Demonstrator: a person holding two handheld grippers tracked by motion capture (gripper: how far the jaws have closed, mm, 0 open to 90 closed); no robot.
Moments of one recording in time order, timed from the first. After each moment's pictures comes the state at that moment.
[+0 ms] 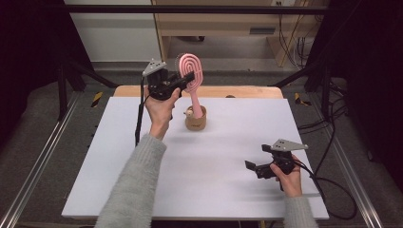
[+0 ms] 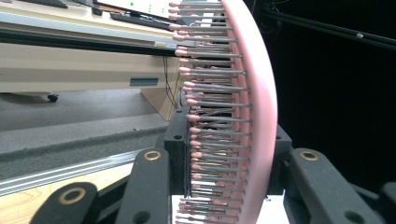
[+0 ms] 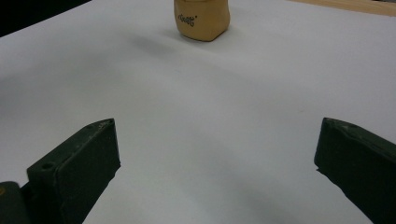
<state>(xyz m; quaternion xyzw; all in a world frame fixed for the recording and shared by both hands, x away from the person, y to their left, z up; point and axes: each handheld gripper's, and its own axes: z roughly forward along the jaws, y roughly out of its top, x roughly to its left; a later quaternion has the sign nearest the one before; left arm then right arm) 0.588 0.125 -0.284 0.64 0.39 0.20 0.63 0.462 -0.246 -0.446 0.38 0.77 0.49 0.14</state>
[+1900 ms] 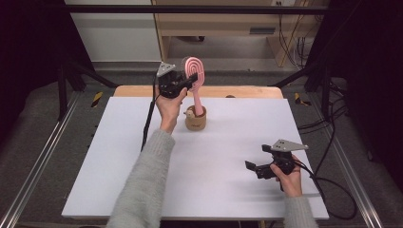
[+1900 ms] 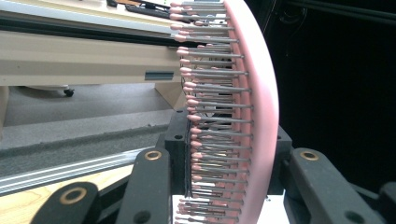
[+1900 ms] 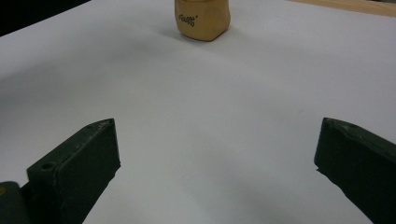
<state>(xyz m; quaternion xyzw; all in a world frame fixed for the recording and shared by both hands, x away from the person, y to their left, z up) 0.637 0.111 -0.327 0.65 0.41 0.22 0.61 0.461 -0.246 -0.446 0.38 0.77 0.49 0.14</state>
